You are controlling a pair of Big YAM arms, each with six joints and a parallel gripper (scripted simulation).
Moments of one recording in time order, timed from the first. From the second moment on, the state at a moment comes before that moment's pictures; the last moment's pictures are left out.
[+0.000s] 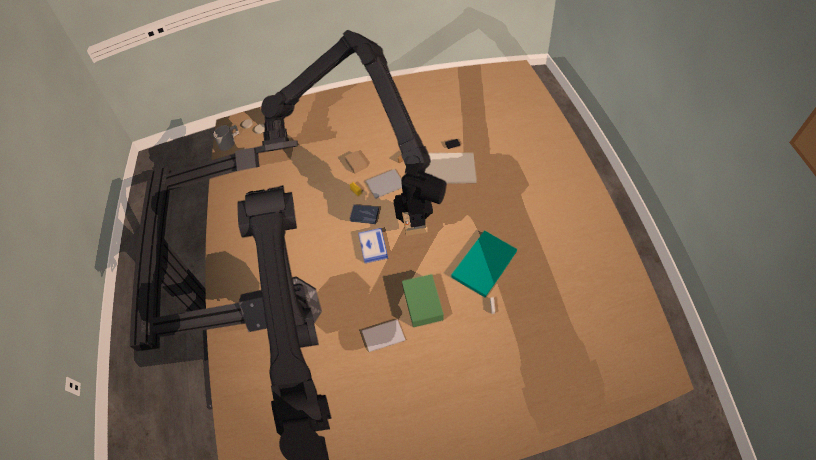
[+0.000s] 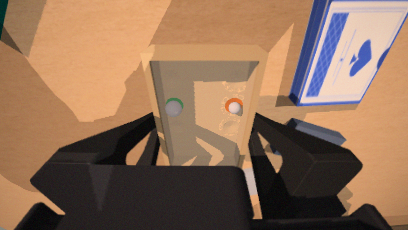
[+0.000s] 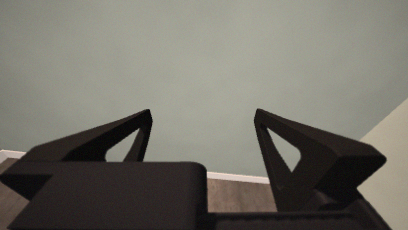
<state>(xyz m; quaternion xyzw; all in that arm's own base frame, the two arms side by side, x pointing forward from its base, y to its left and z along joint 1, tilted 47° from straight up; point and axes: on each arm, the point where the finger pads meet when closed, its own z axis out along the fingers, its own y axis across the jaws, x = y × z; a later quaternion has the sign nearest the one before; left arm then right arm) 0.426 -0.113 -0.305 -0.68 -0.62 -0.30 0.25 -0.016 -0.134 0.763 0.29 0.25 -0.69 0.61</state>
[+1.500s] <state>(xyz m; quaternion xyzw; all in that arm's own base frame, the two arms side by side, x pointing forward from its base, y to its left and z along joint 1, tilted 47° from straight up) 0.425 -0.095 -0.323 -0.67 -0.62 -0.30 0.26 -0.016 -0.134 0.763 0.29 0.25 -0.69 0.61</state>
